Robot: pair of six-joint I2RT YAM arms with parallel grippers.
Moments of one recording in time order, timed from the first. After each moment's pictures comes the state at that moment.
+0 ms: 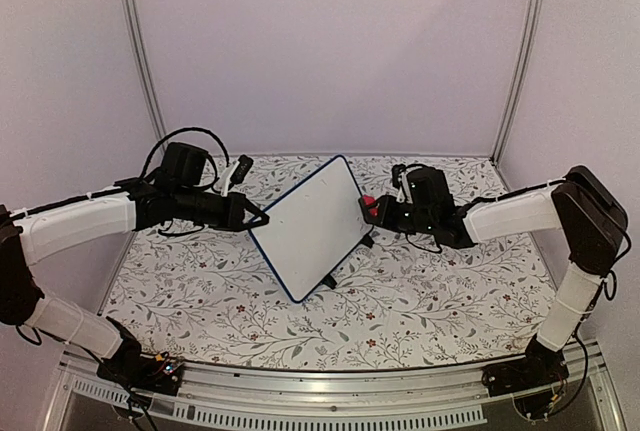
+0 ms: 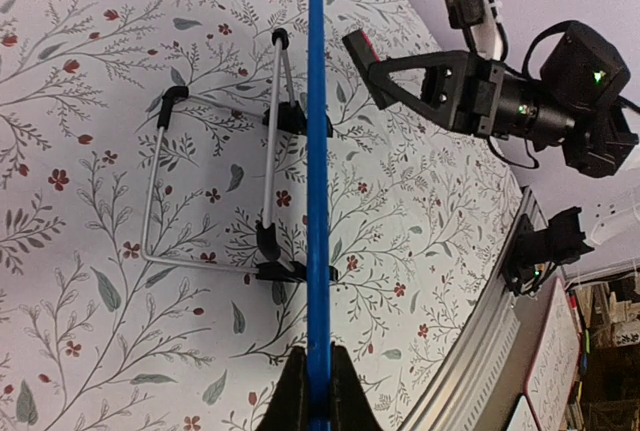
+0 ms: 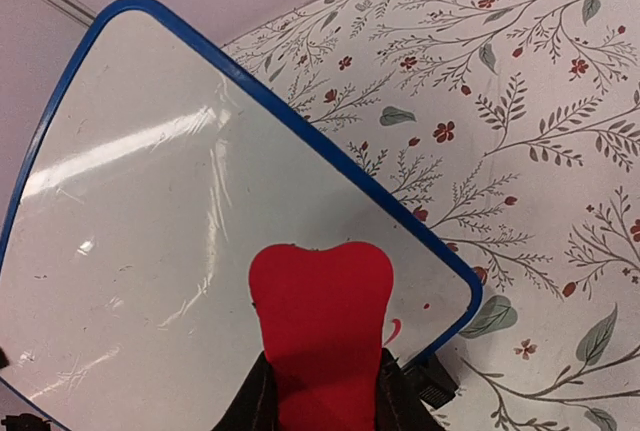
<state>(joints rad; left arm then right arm) -0.54 1.33 0.91 -0.25 0.51 -0.37 0.70 1.73 0.90 0.35 -0.06 0.72</state>
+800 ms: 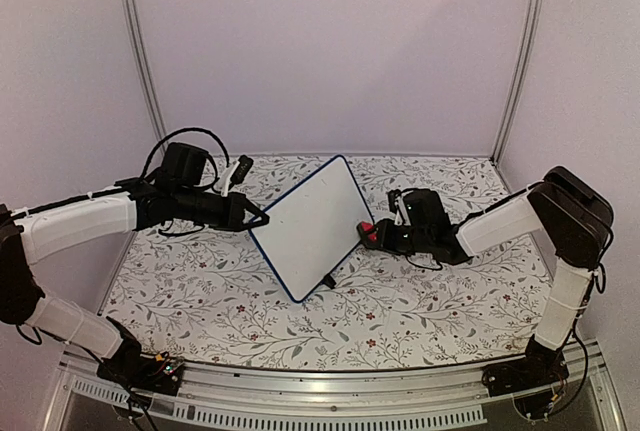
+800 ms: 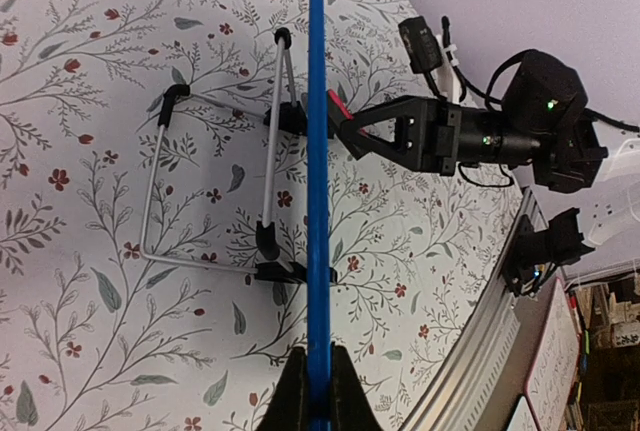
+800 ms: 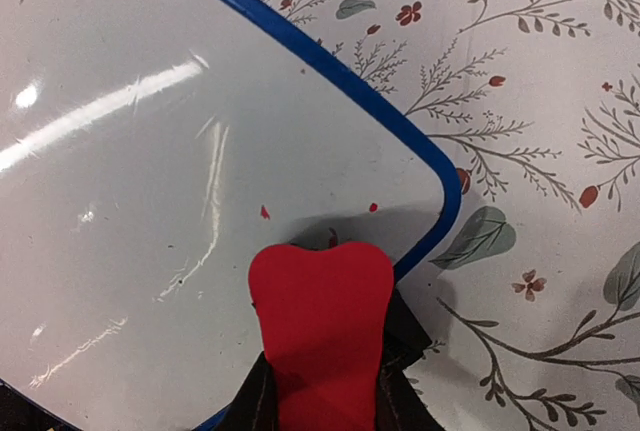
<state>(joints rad) -0.54 1.34 0.91 -0.25 0.51 -0.37 0.69 1.86 0.85 0.42 -0.14 0.74</state>
